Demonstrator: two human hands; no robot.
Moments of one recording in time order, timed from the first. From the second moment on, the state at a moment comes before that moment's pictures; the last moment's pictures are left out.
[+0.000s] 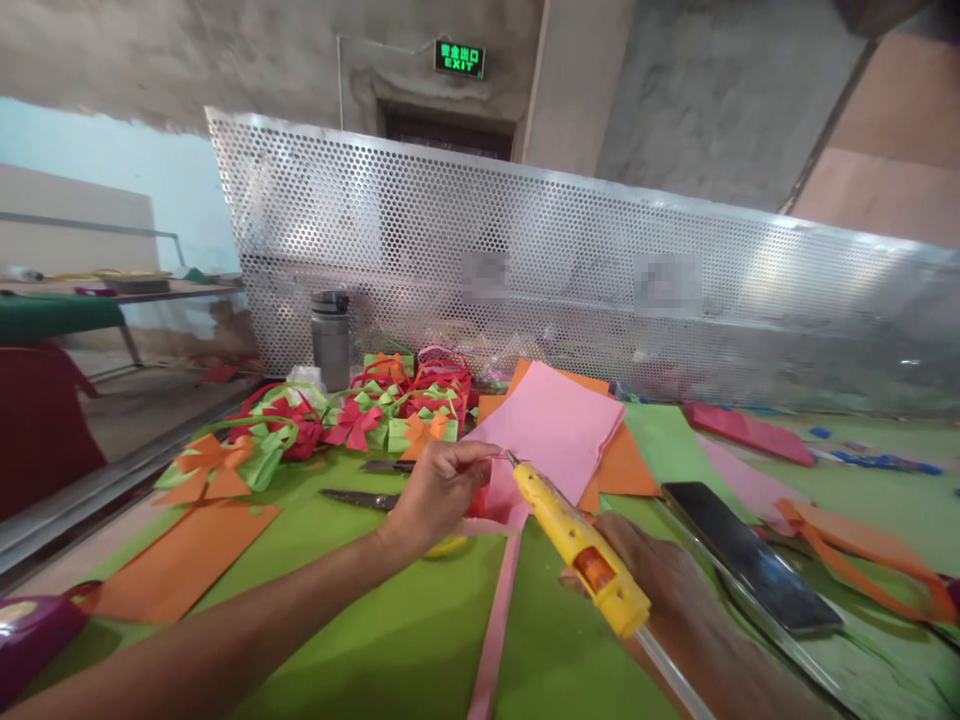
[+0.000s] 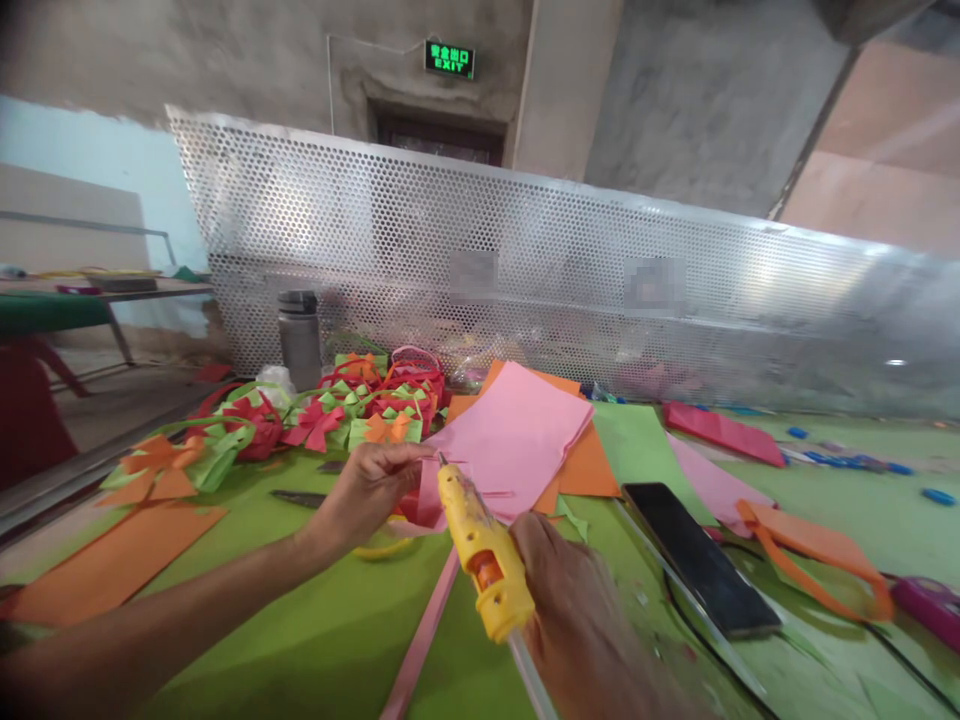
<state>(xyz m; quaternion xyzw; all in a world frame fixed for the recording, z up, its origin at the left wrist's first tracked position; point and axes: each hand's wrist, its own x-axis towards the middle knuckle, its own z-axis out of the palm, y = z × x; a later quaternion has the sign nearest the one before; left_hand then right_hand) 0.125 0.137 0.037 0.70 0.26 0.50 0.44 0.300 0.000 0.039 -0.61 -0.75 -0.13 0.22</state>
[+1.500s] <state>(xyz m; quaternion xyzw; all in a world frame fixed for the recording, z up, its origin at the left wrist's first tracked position) 0.119 0.141 0.046 0.72 0.26 0.49 0.42 0.325 0.012 0.054 -0.74 -0.63 -0.20 0.13</state>
